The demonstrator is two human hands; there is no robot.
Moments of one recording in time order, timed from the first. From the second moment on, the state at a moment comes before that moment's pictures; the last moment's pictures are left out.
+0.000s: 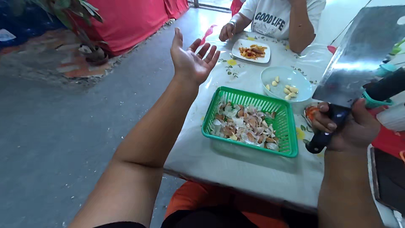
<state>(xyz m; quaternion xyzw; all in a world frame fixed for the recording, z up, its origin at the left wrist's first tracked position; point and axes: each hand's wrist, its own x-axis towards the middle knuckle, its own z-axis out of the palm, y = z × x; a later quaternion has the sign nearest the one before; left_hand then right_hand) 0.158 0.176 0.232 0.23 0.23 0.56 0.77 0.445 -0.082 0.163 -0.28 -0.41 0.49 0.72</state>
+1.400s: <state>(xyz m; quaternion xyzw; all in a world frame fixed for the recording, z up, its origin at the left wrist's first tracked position) 0.201 0.137 0.192 0.99 0.08 -0.04 0.10 0.451 -0.085 0.167 -0.23 -0.45 0.52 0.69</state>
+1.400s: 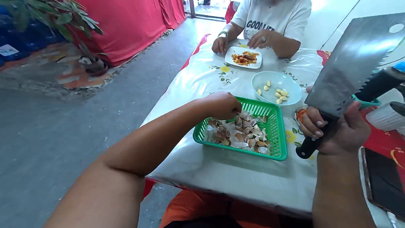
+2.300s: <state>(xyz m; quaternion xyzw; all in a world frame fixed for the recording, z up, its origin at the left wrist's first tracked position) 0.145 0.083 0.185 0.69 0.20 0.30 0.63 0.339 -0.053 0.208 -0.49 -0.48 0.58 0.44</state>
